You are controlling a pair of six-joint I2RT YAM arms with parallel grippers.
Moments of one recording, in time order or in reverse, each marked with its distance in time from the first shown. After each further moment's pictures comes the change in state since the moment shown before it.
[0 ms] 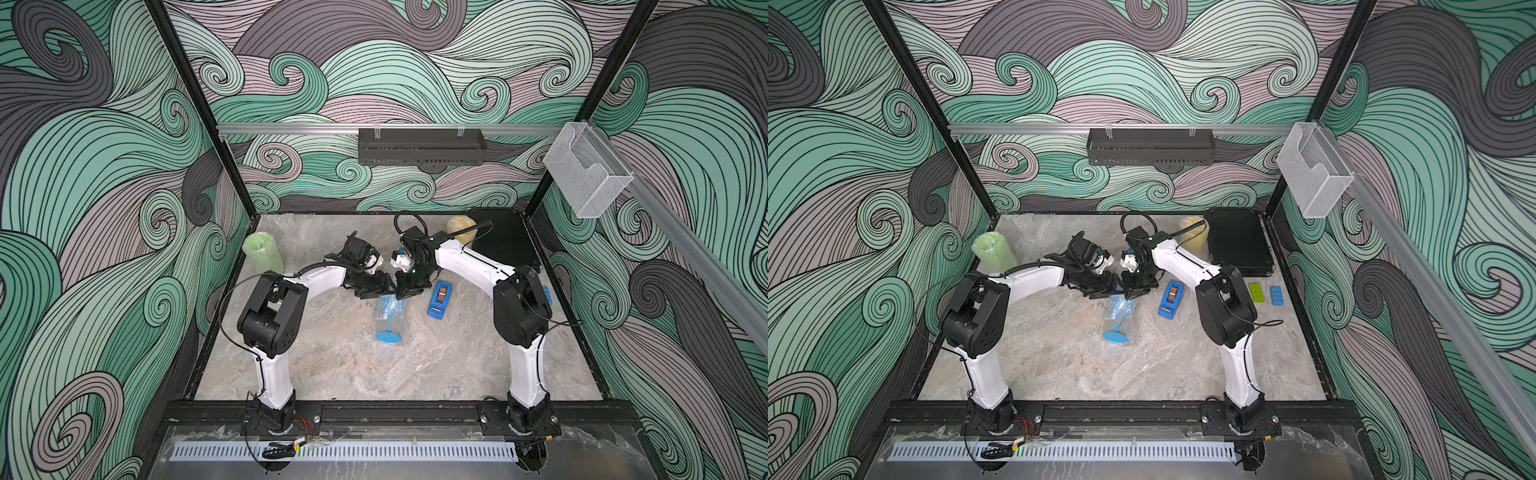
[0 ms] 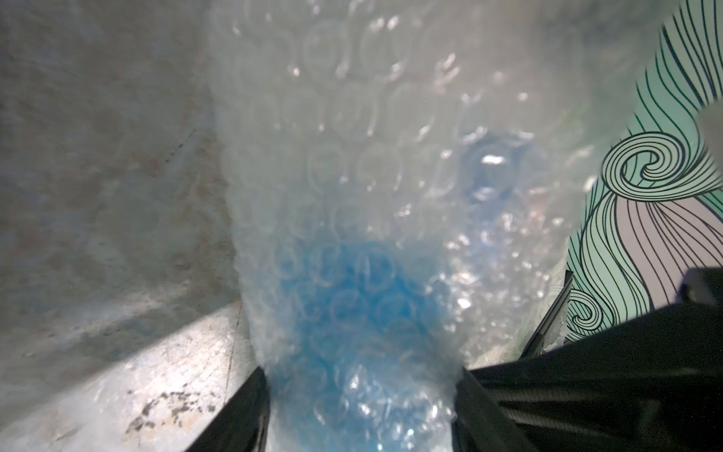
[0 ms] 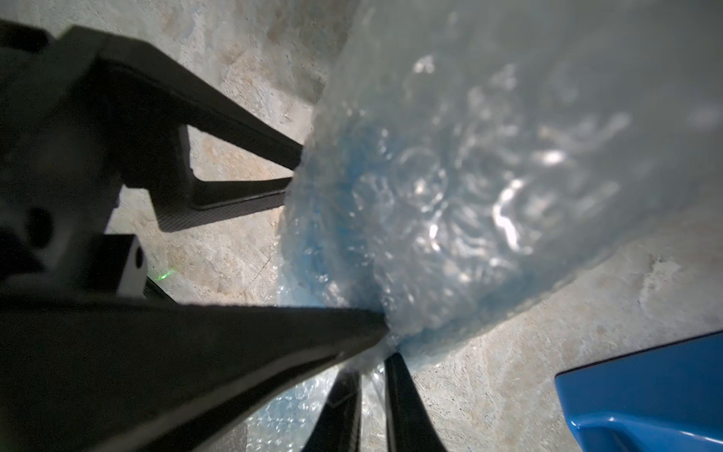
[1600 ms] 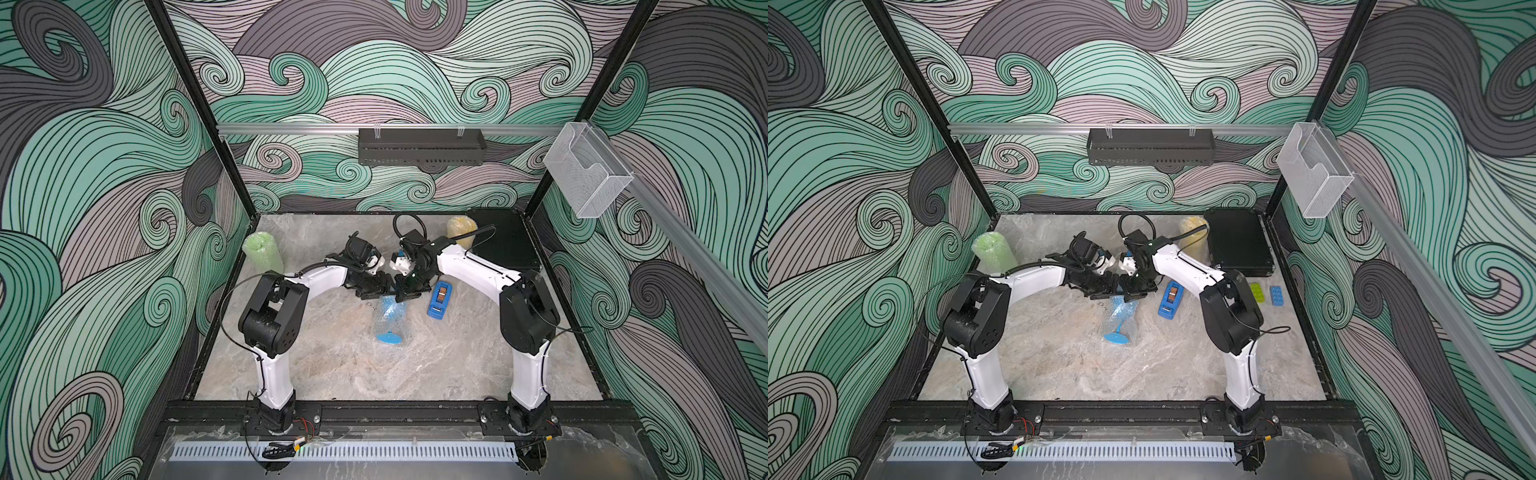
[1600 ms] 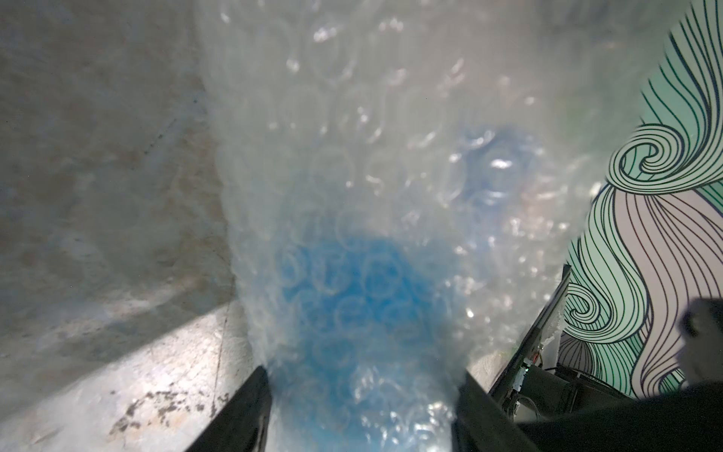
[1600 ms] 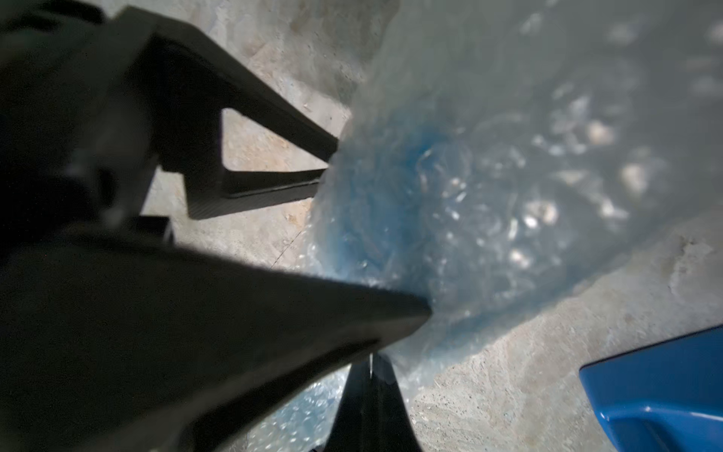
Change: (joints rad) left arm -0.008 0.005 0.011 -0.019 -0.004 0.004; right arm 0.025 -0.051 -0.085 0.076 -0.013 0.034
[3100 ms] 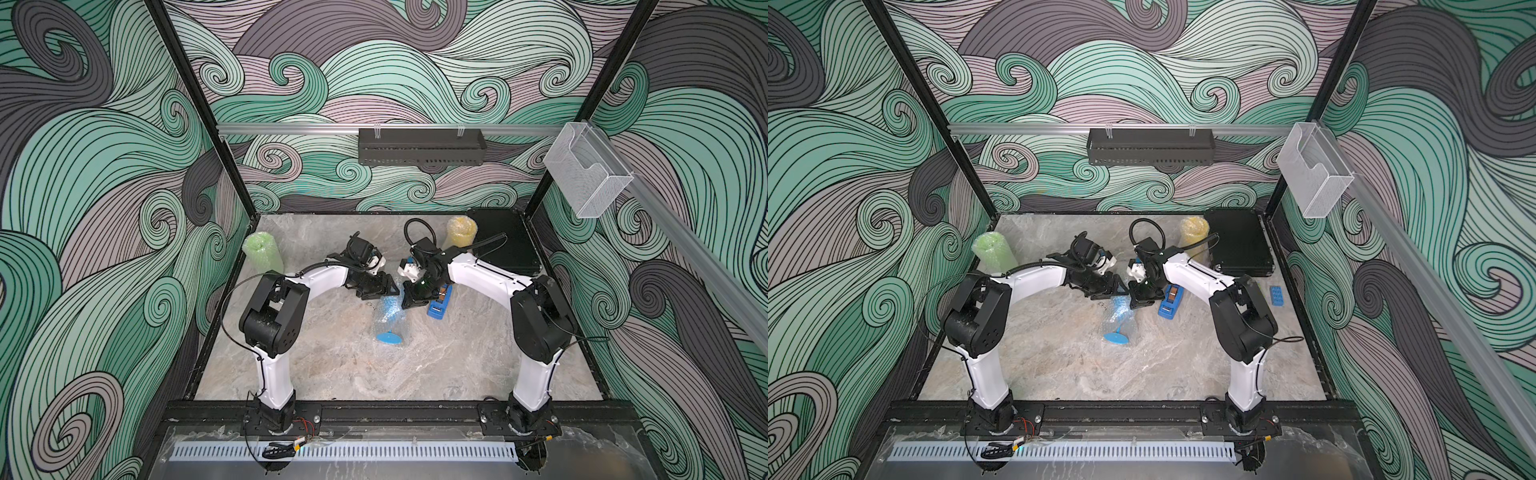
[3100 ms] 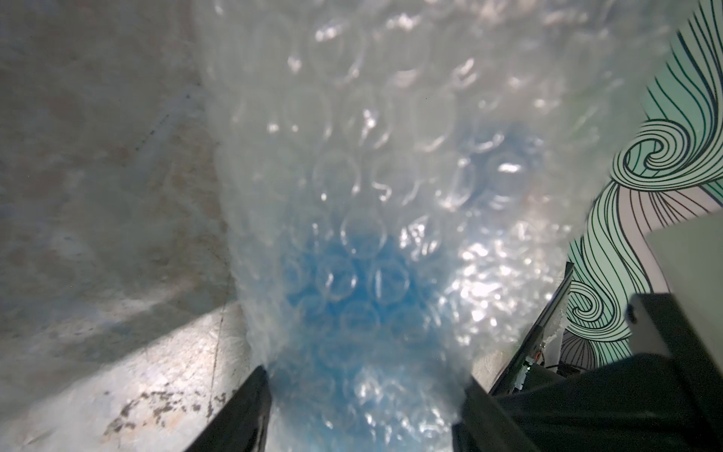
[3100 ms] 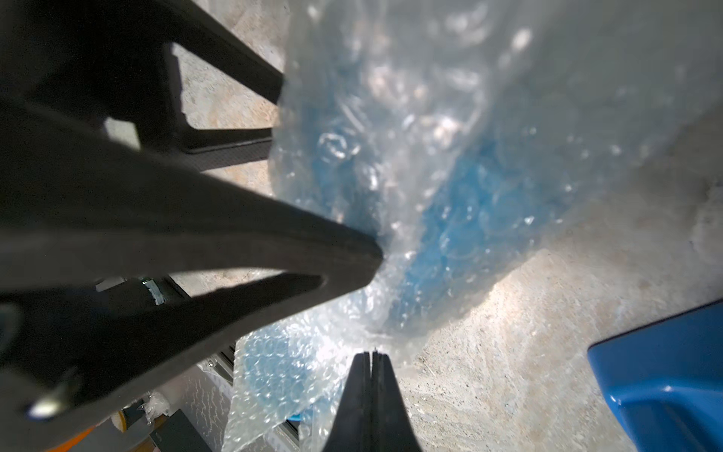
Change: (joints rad) left arm -0.006 0.004 0.006 -0.006 -0.001 0.003; right arm -0.035 -0.126 -0.195 0.112 -0.045 0.017
